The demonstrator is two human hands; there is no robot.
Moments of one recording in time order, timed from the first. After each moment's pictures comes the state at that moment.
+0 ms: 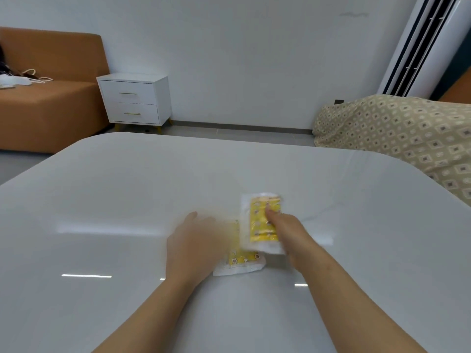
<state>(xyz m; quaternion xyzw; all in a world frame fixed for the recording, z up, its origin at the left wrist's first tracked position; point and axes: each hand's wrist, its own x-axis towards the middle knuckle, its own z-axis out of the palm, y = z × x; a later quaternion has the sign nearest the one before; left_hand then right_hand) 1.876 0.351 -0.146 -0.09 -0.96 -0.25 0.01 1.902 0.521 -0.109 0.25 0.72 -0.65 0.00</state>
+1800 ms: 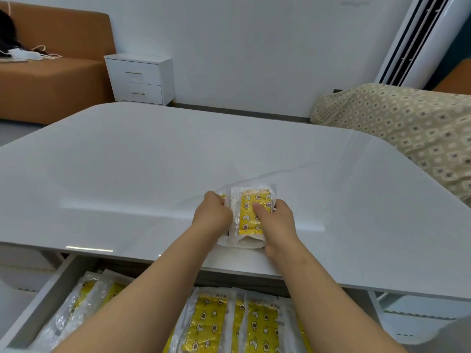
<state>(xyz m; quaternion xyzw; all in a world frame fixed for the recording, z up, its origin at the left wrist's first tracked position) 1.999 0.388 -0.125 0.06 -0.85 -0.51 -0.12 2.034 0.490 -0.136 0.25 0.65 -0.71 -0.11</state>
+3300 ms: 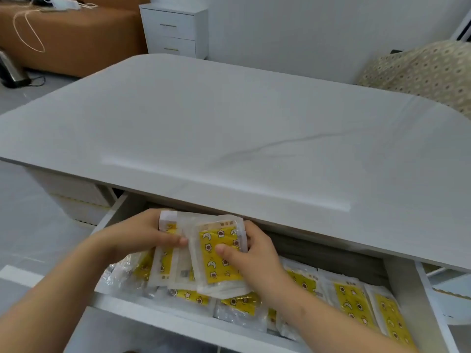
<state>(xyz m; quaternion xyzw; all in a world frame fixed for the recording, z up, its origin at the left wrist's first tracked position) 2.057 0.196 -0.170 -0.05 -0.78 -0.53 -0.33 2.117 0.402 -0.192 0.03 0.73 -0.67 0.11</state>
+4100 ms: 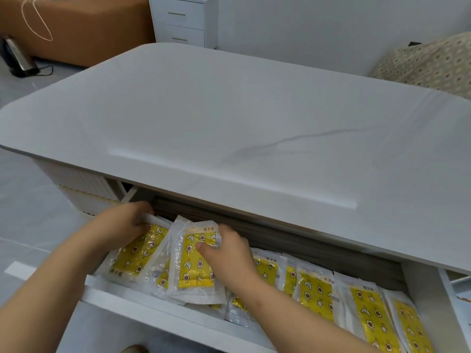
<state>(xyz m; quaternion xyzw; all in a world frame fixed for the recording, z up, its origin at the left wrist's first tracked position) 2.034 0.150 -0.196 -0.01 -0.98 -0.10 -0.16 2.087 0.345 -0.229 0.05 0.87 -0.47 0.15</state>
